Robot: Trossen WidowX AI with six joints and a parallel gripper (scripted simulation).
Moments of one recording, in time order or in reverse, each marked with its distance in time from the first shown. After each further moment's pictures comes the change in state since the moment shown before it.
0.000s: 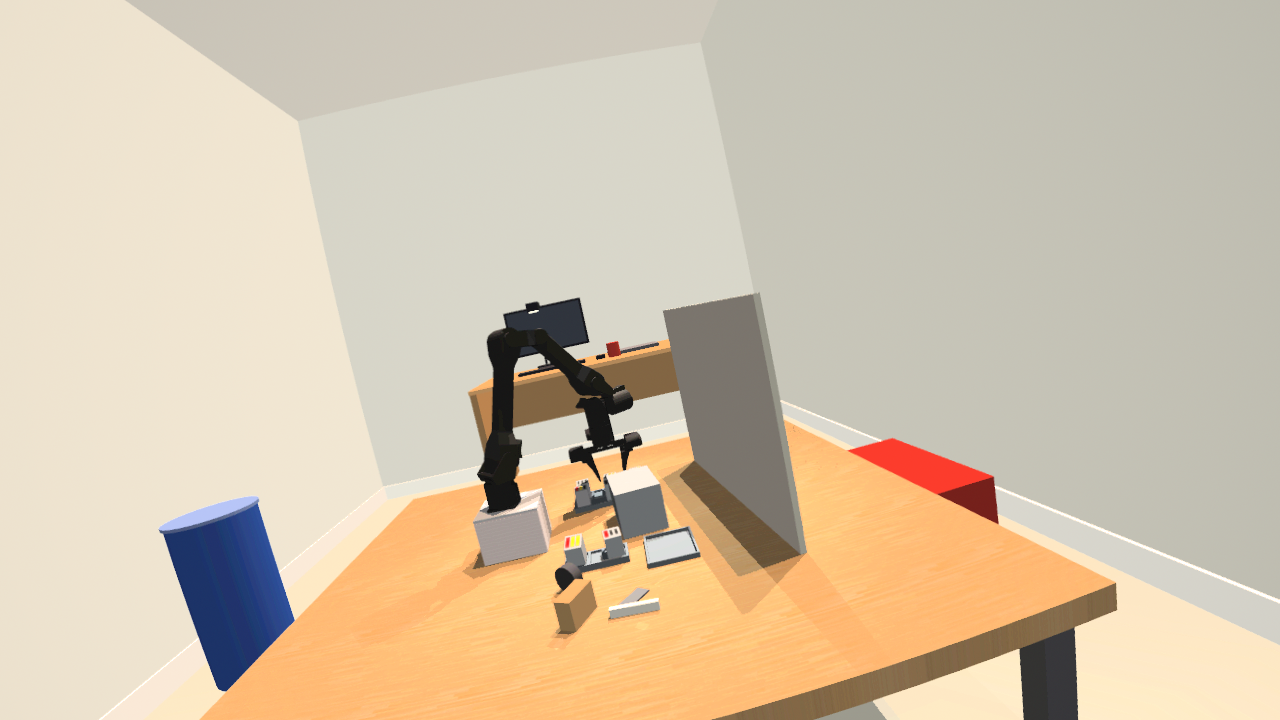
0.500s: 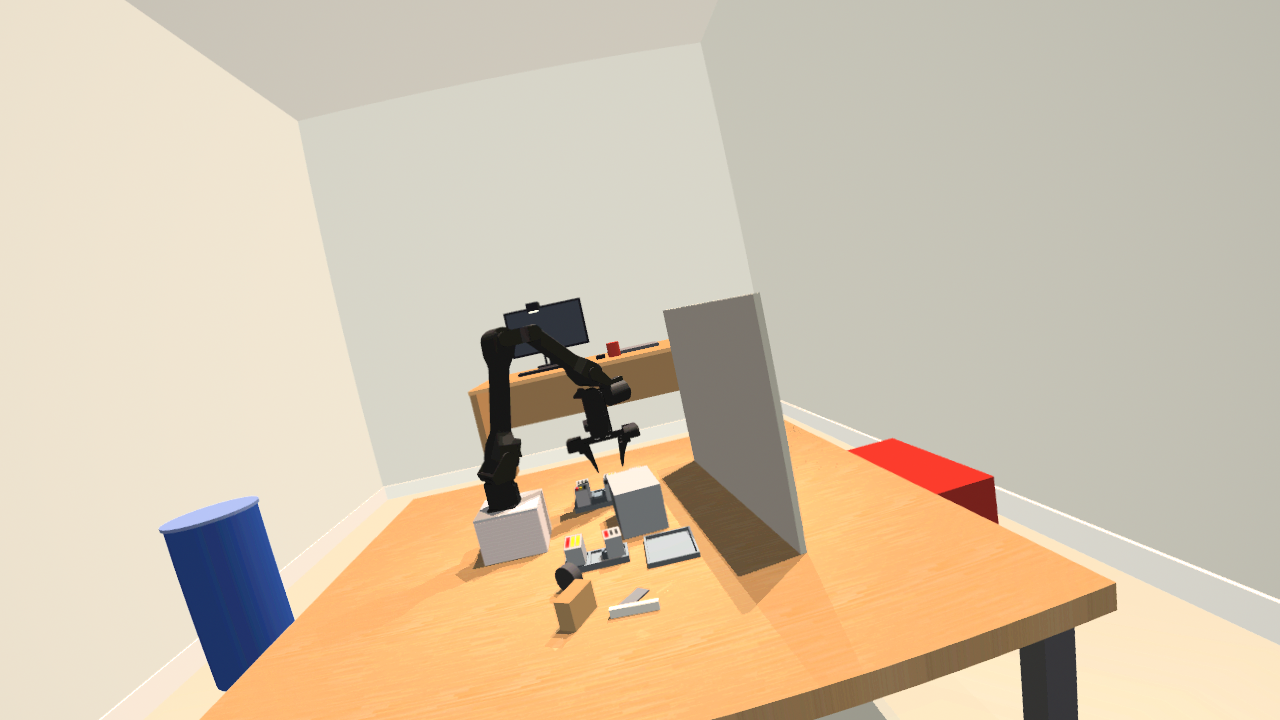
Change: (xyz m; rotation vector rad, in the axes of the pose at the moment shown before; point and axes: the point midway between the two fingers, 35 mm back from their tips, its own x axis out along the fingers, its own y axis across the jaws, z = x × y) arm -0.025 0.000 -0.001 0.002 0.000 0.000
